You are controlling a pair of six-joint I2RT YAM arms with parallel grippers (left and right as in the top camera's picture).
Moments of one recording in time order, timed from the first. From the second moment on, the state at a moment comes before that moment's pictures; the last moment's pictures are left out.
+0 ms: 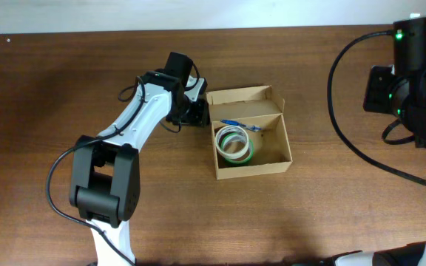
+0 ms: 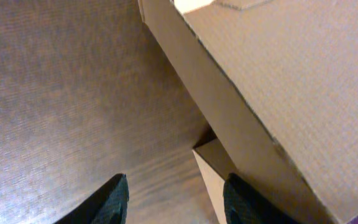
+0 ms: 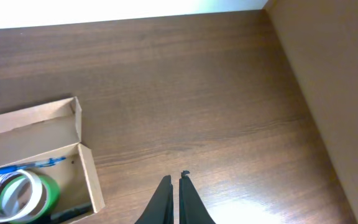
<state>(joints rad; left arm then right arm) -0.31 2.07 1.60 -0.86 0.31 -0.12 0.20 1.57 2.35 -1.69 0.43 0.24</state>
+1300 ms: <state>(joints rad) -0.16 2.13 2.33 -1.49 0.13 -0.08 0.20 1.67 2.01 -1.69 0.14 0.24</state>
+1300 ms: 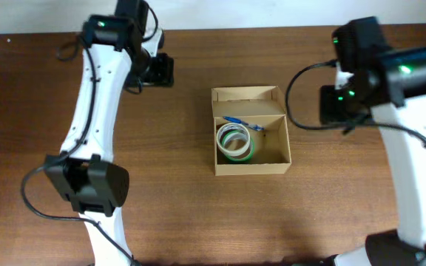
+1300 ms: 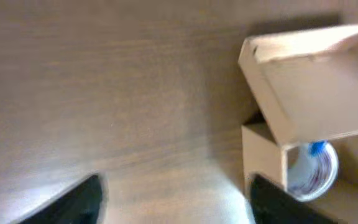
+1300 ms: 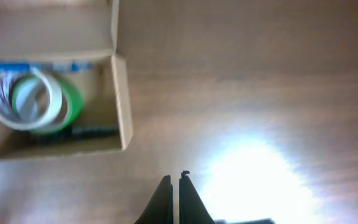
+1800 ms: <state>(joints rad) -0.16 2.08 2.90 -1.68 0.09 -0.07 0.40 1.90 1.99 -1.52 -0.08 0.03</state>
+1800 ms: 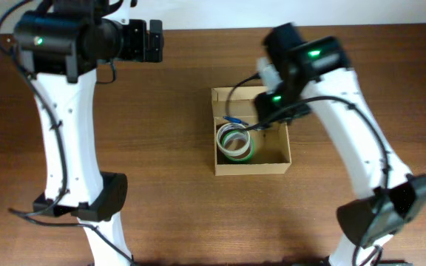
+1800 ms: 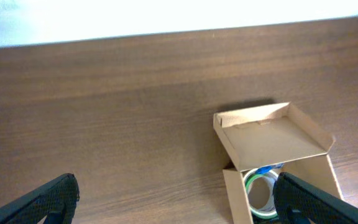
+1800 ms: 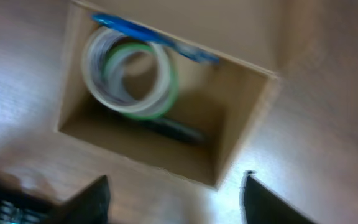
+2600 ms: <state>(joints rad) -0.16 1.97 2.92 -1.68 0.05 -0.07 0.49 2.15 1.98 -1.31 -0.18 -0.06</state>
